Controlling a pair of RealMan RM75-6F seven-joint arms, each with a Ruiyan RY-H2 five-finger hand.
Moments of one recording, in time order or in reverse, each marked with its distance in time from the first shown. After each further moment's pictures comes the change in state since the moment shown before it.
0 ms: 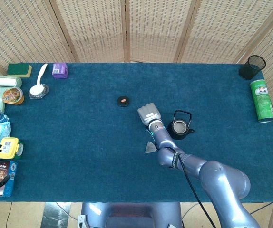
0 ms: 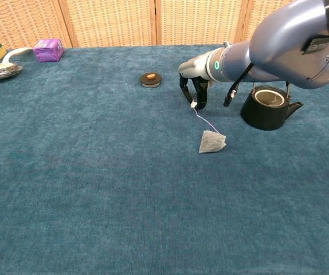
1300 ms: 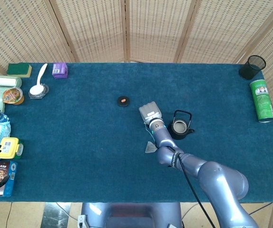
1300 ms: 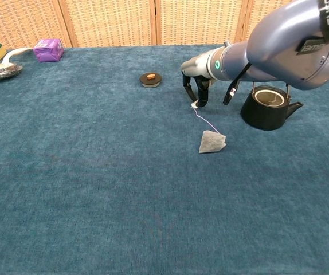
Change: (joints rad) left arm -0.001 -0.002 0.000 0.004 -0.004 -0.005 0.000; right arm -0.003 -0.021 0.010 0.042 0.032 -0.001 -0.045
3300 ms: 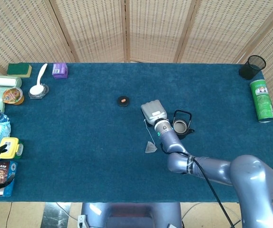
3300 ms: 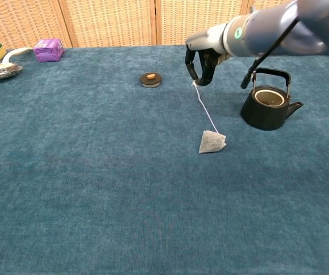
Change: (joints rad) left arm -0.007 -0.007 0.006 -0.004 0.051 0.009 -0.041; right arm -0.080 0.259 0.101 -0.452 -0.094 0.209 0.063
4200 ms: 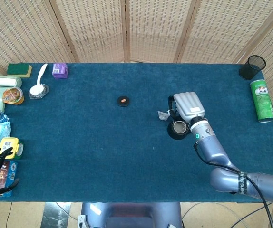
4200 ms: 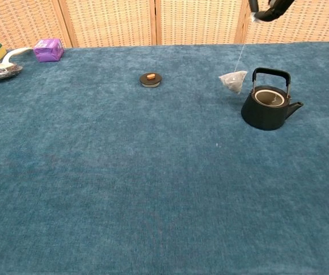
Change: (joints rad) left arm 0.021 0.022 0.035 -0.076 0.063 0.048 0.031; right arm -0.272 0.439 0.070 -0.471 -0.278 0.196 0.313
